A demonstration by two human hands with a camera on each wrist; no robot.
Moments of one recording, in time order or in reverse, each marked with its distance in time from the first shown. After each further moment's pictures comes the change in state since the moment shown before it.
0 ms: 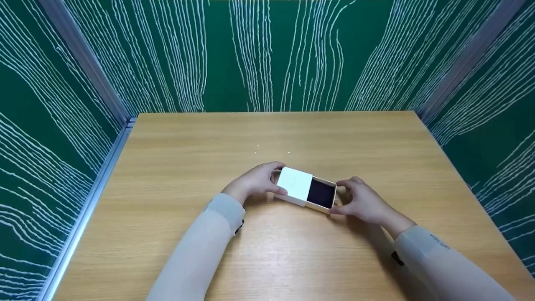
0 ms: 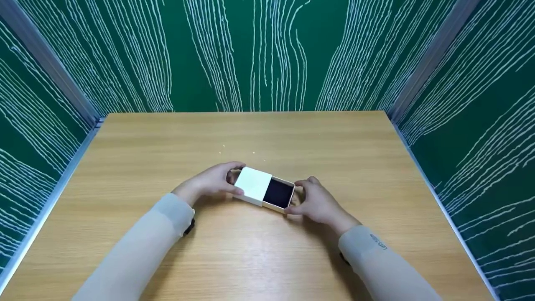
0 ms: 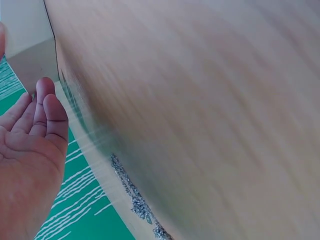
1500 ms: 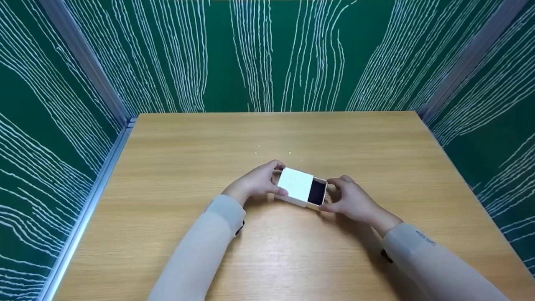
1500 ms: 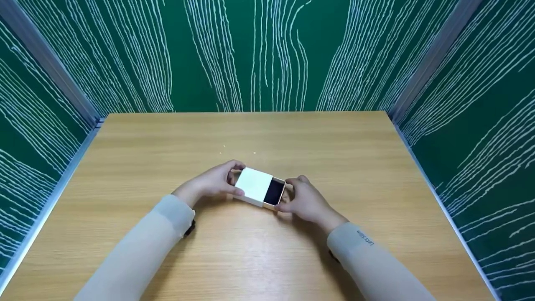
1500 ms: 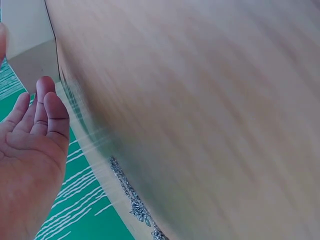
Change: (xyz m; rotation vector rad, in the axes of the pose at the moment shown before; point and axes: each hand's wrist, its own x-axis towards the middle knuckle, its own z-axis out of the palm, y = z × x) left_hand 0.001 -0.003 0.000 0.000 0.002 0.047; right_hand 0.015 -0.017 0.018 0.012 0.006 0.001
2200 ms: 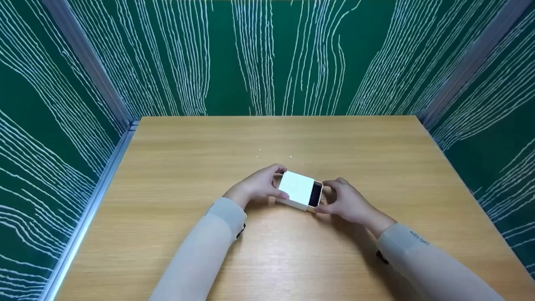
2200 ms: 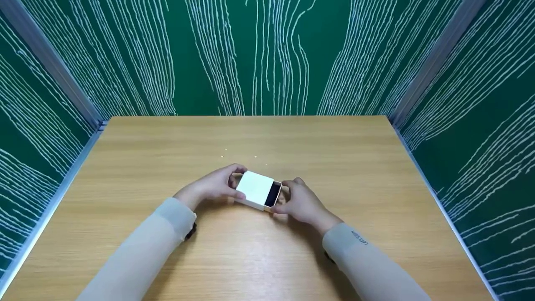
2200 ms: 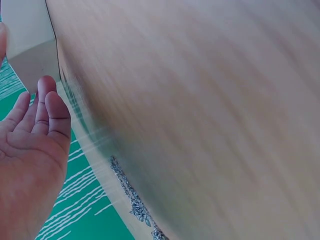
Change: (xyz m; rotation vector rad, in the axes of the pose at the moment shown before) left_hand 0.002 -0.002 0.001 -0.051 -0.010 0.015; right_hand 0.010 -0.011 0.005 0.024 0.009 -0.014
